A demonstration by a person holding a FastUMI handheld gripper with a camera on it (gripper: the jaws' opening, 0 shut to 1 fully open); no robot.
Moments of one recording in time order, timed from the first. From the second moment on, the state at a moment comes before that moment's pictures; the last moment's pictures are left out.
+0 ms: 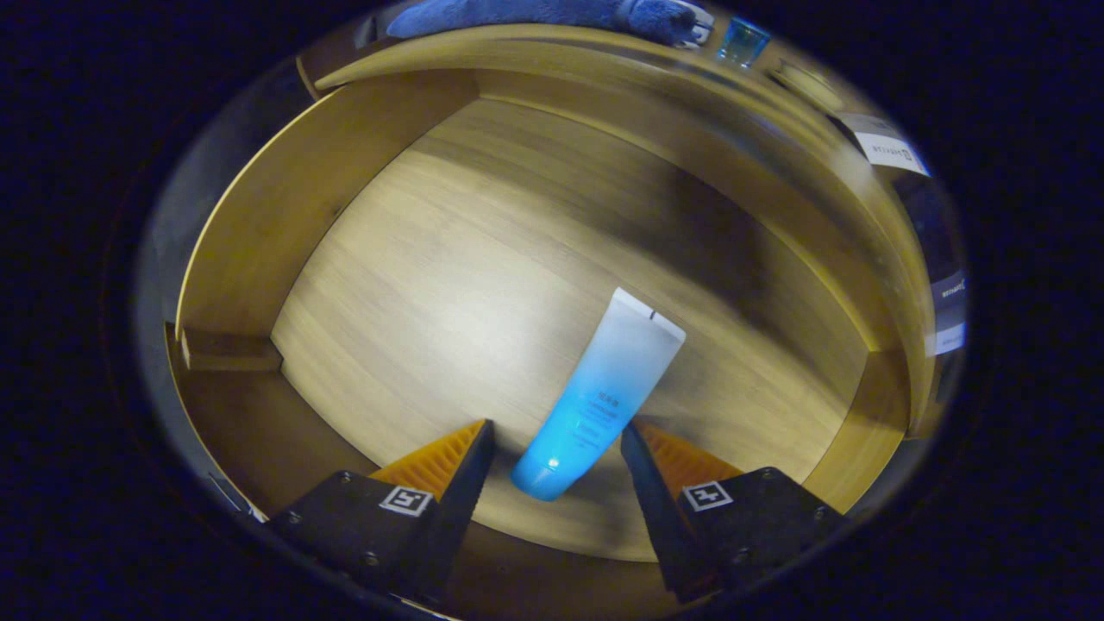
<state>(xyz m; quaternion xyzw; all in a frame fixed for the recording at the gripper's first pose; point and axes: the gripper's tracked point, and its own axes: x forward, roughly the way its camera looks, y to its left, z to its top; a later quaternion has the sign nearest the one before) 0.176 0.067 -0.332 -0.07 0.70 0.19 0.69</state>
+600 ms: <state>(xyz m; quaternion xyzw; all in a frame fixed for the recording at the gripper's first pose) 0.183 0.062 -0.334 -0.14 0.66 0.21 0.71</state>
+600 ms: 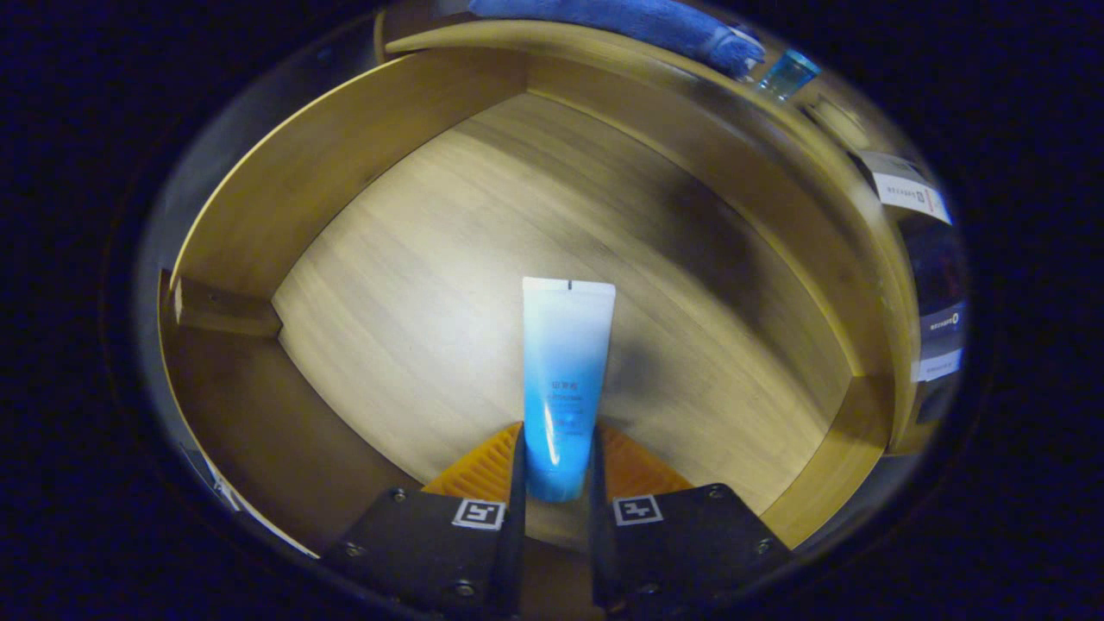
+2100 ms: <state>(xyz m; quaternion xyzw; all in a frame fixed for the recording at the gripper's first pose) 0.341 0.014 -0.192 0.00 0.41 0.12 0.90</state>
